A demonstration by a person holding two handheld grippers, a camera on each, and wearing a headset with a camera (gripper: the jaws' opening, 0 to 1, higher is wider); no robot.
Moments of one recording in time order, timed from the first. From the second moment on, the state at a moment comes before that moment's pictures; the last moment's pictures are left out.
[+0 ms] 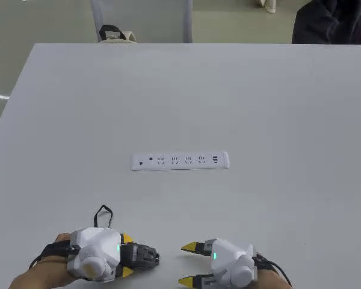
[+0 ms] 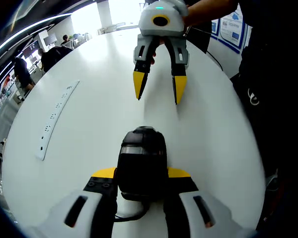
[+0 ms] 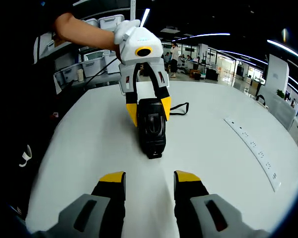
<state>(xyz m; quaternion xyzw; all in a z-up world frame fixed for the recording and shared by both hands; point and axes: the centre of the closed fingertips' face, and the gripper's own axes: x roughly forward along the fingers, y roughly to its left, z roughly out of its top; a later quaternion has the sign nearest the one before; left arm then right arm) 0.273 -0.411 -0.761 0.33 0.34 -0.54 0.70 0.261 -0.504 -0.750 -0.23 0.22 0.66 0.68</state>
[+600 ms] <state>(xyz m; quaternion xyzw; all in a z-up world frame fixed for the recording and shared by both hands) 0.274 -0.409 -0.763 0.32 0.34 -0.53 0.70 0.269 -0.472 -0.762 -0.24 0.21 0.69 0.65</state>
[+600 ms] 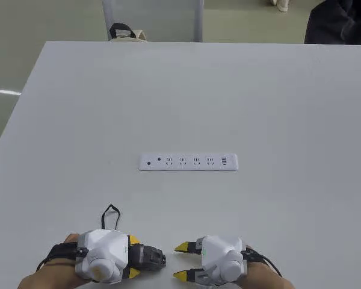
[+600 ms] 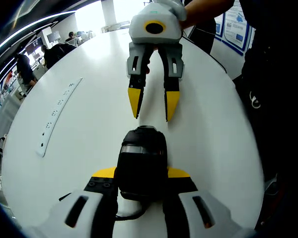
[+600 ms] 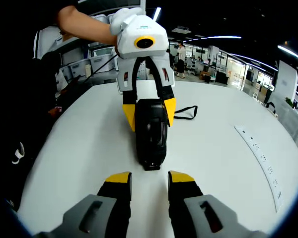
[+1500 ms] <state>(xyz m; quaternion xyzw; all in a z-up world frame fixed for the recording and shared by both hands) 0.273 -0.410 -0.762 0.31 0.35 -0.54 0.70 0.270 -0.451 -0.784 -0.25 0.23 0.71 0.62</state>
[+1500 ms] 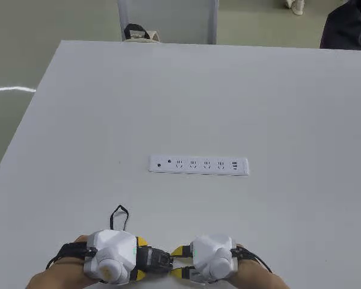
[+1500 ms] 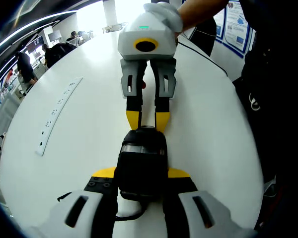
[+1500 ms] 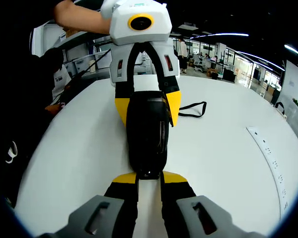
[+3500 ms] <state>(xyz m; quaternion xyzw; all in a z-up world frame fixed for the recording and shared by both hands) 0.275 -0.407 -0.764 0.29 0.34 -0.53 0.72 0.271 -0.452 -0.782 -0.26 0.24 0.70 0.62</state>
